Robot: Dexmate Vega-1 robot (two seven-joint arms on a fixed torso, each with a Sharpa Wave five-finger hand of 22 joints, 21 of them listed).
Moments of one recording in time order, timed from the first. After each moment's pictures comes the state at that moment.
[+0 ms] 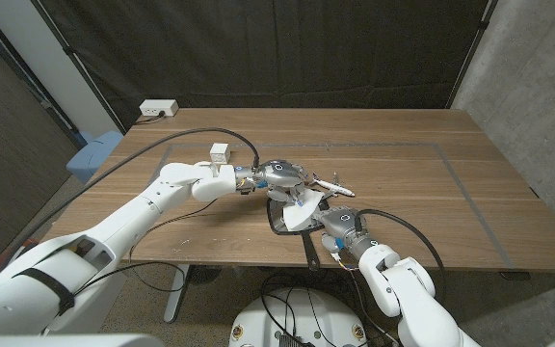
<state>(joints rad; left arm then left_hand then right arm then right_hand) 0.58 0.57 0.61 -1.32 1.12 -0.86 0.06 1.28 0.11 0.26 -0.14 0.18 1.12 -0.15 0.43 0.18 1.15 -0.17 0.34 0.27 0.74 -0.08 0.27 0.37 0.19 -0.04 0.57 0.20 -1.41 -0.63 -0.61 -2.25 -1.46 -0.47 0.54 0.90 0.12 0.53 -0.16 0.21 0.29 -0.12 0.20 0.18 0.30 -0.14 0.21 0.19 0.17 -0.04 0.19 0.20 0.10 -0.01 0.38 0.22</state>
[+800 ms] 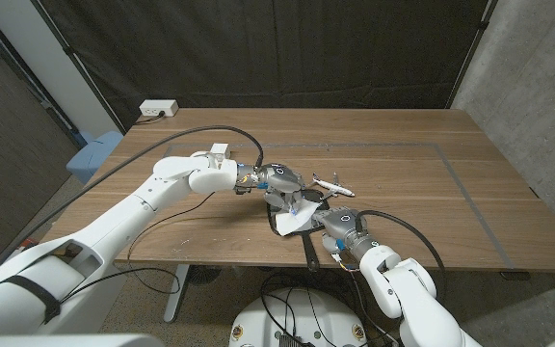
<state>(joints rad) 0.61 0.62 0.57 -1.51 0.90 -0.84 -0.42 1.28 0.11 0.26 -0.14 0.18 1.13 -0.15 0.42 0.18 1.15 -0.18 0.32 0.27 0.74 -0.08 0.27 0.38 0.19 -0.04 0.57 0.20 -1.41 -0.64 -0.61 -2.25 -1.46 -0.47 0.53 0.89 0.12 0.54 -0.16 0.21 0.30 -0.12 0.20 0.19 0.30 -0.15 0.21 0.19 0.17 -0.04 0.19 0.20 0.10 -0.01 0.39 0.22</state>
